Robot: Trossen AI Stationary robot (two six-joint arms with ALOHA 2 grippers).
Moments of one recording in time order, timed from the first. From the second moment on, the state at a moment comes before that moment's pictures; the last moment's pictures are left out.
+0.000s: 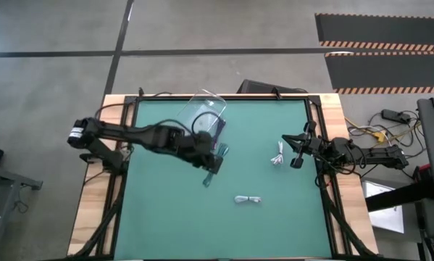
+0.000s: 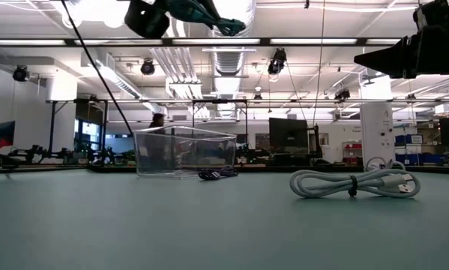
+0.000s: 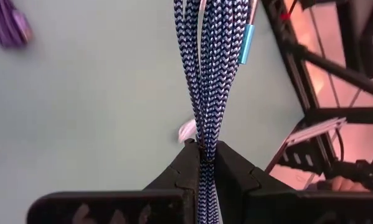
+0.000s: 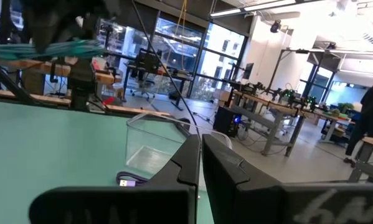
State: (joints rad) left arm -0.11 1.56 1.51 -0.76 -0.04 -1.15; right arm 0.03 0.03 0.01 0.16 0.37 -0.33
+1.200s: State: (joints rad) left arm 0.32 1.56 1.60 -0.96 0.06 -0.90; right arm 0.03 0.03 0.01 0.16 0.40 -0.36
